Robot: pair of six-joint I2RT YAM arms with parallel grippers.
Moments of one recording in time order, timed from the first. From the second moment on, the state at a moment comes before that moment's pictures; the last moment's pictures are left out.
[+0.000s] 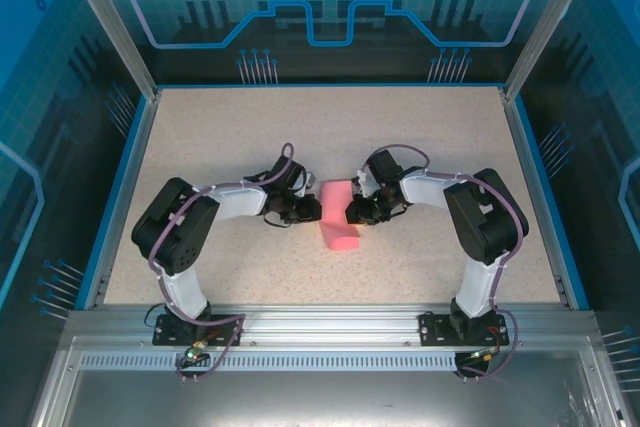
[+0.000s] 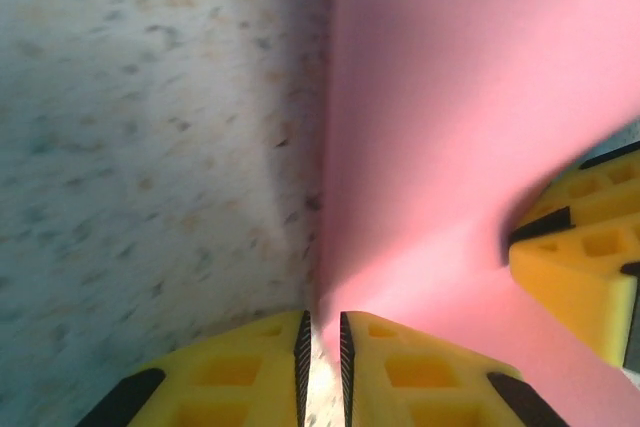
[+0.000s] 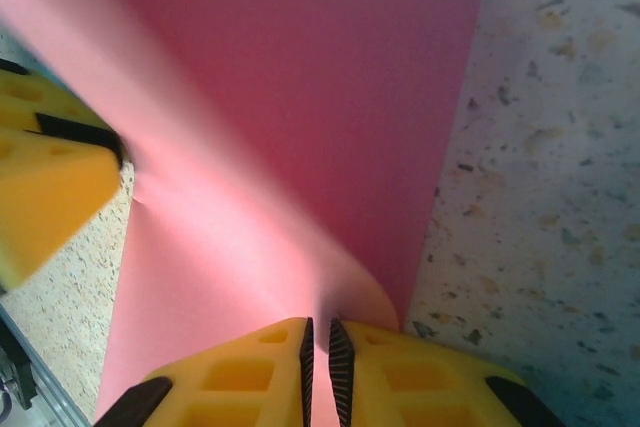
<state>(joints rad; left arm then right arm) -0.50 1.78 0.92 -0.21 0.41 -0.58 0.46 1.86 1.00 -0.42 -0.55 0.37</state>
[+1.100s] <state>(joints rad) -0.60 1.86 0.94 -0.06 0.47 -0.64 0.44 1.84 1.01 -0.36 -0.61 0.40</state>
